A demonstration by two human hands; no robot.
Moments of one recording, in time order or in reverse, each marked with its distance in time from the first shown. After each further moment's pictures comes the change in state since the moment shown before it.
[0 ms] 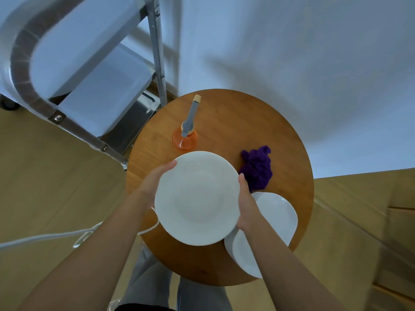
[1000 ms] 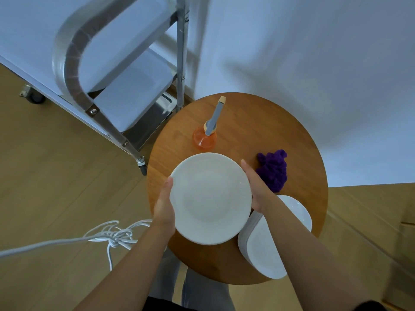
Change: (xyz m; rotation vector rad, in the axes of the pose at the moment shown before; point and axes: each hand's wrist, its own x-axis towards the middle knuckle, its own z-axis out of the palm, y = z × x) left_hand -0.047 -0.054 0.006 -0.346 0.375 0.141; right_hand -0.007 -0.033 0.026 -0.247 -0.252 -0.041
